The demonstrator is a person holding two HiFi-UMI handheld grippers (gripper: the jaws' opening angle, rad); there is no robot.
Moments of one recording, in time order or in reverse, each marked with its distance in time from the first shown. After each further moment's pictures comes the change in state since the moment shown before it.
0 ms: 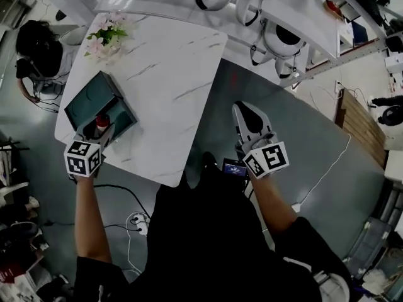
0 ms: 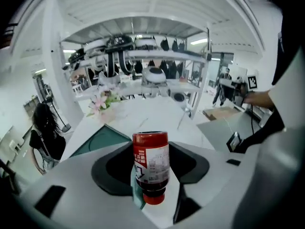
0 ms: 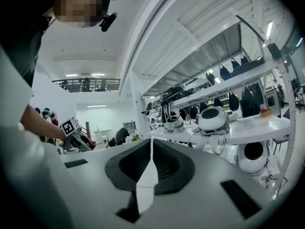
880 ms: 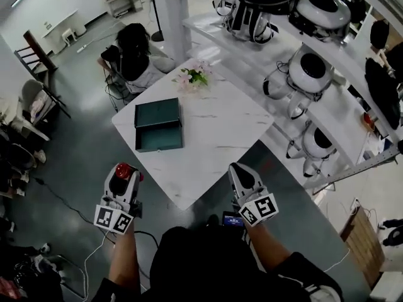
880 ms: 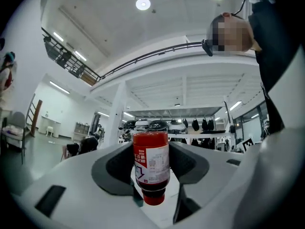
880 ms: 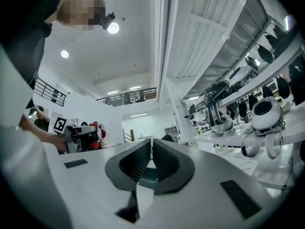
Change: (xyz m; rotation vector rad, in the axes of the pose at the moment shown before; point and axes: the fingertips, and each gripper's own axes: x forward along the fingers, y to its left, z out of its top) left arm -0.251 -0.145 0.007 -0.336 -0.935 0.522; right arm -0.017 0.115 0.024 0.015 -0.057 0.550
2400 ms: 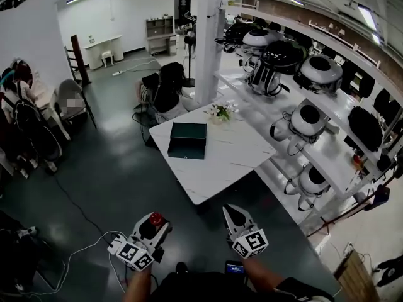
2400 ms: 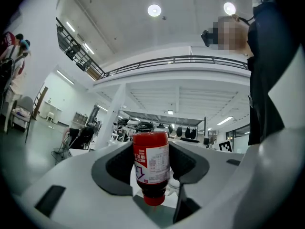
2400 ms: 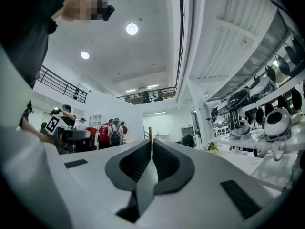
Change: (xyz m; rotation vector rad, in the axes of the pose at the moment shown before) left arm -0.263 -0.152 0.007 -0.140 -0.009 -0.054; right arm -0.142 0.214 0.021 -0.086 0.024 0.194
